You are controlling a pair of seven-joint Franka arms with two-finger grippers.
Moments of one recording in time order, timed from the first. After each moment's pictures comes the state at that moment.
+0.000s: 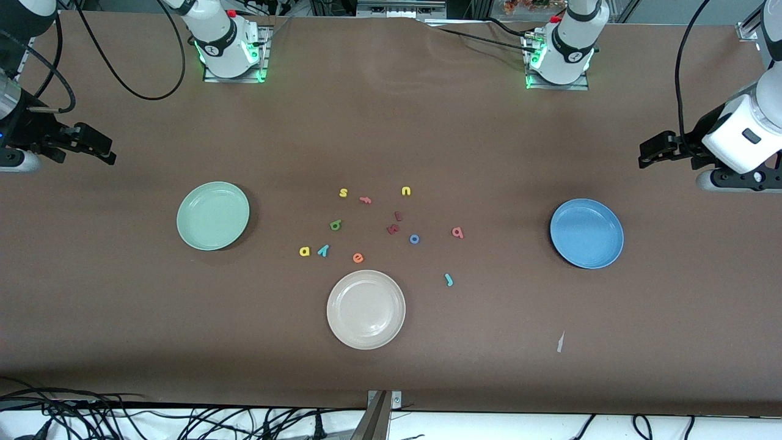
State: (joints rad) left arm -0.03 0.10 -0.03 -1.52 -0.01 1.50 -0.05; right arm 0.02 -0.04 -0.04 -1.76 0.00 1.74 0.00
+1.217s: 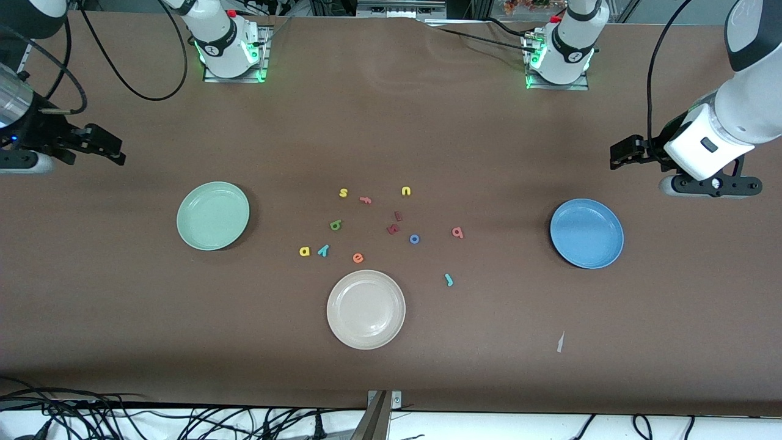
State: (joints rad) left arm -0.07 0.13 -0.05 -1.52 -0.04 1.50 -0.10; right arm 0.06 -0.01 -0.03 -1.76 0.01 1.74 0.00
